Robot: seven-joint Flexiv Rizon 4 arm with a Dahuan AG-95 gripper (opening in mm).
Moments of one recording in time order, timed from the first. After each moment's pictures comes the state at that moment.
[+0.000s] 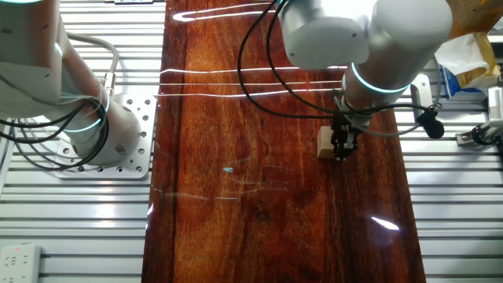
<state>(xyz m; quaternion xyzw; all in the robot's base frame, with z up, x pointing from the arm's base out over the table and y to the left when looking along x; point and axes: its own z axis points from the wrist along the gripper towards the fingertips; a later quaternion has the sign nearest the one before) 0.557 -0.027 0.032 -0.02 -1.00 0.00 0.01</state>
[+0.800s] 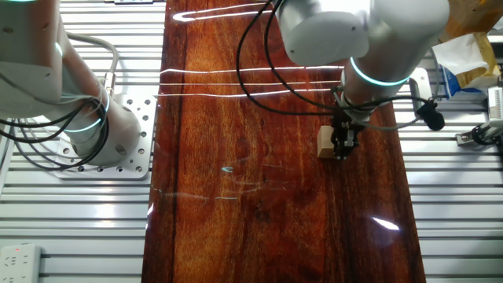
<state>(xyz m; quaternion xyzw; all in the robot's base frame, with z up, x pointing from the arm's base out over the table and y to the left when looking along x) 0.555 -0.027 0.032 -0.02 -1.00 0.01 0.01</state>
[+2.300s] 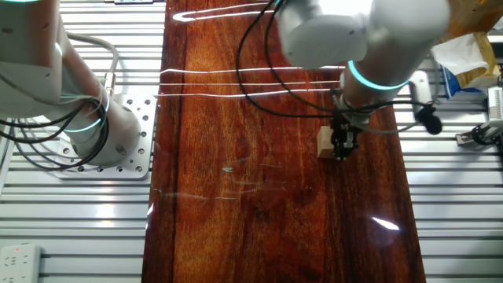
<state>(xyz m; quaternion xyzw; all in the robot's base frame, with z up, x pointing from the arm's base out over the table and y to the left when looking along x) 0.553 -0.029 0.032 -0.02 -1.00 0.01 0.00</state>
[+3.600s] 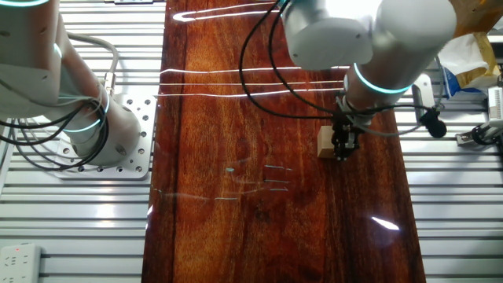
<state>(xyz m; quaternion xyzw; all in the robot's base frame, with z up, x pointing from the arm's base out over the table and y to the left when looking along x) 0.558 -0.027 0.031 -0.01 -1.00 0.00 0.01</state>
